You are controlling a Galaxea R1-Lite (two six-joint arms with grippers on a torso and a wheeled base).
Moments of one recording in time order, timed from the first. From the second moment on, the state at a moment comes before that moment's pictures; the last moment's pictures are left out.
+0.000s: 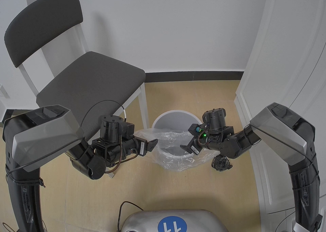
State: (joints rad) left arm -0.45 2.29 -0.93 -0.96 -0.06 -0.03; right arm 0.46 2.47 -1.39 -0.55 0.04 -0.58
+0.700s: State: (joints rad) left arm -0.43 2.28 -0.94 -0.97 -0.06 -0.02; right arm 0.41 2.52 -1.65 -0.54 -0.05 -0.54
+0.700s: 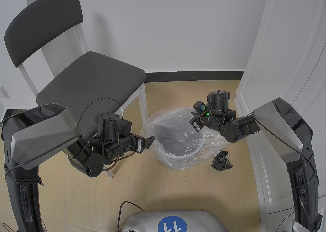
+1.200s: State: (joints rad) left arm -0.41 2.25 -0.88 -0.97 -0.07 0.06; right arm 0.42 2.70 -1.99 -0.44 -0.17 -0.36
